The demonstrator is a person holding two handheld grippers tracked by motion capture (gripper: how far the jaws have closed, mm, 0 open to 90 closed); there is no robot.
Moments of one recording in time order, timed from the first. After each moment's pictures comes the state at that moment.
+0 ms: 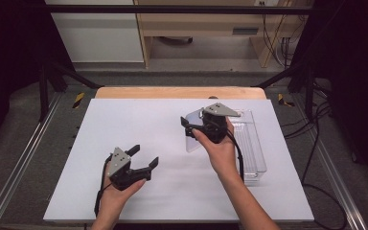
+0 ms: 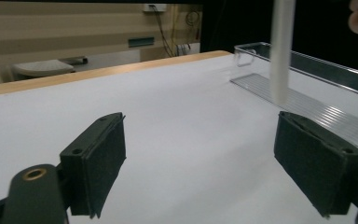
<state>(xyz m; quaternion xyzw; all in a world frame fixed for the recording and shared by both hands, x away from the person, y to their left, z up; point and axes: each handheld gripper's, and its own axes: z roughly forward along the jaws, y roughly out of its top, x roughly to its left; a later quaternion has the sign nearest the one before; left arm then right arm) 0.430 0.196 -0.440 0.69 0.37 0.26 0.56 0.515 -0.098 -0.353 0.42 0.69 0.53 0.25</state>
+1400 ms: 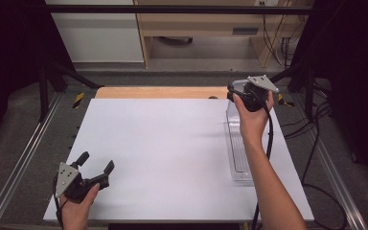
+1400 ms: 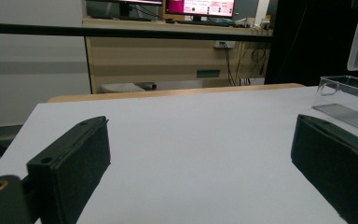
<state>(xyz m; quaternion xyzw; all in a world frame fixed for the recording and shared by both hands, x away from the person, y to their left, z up) 0.392 0.296 -0.452 0.60 0.43 0.36 0.56 0.598 -0.201 -0.339 0.51 0.58 0.48 0.41</state>
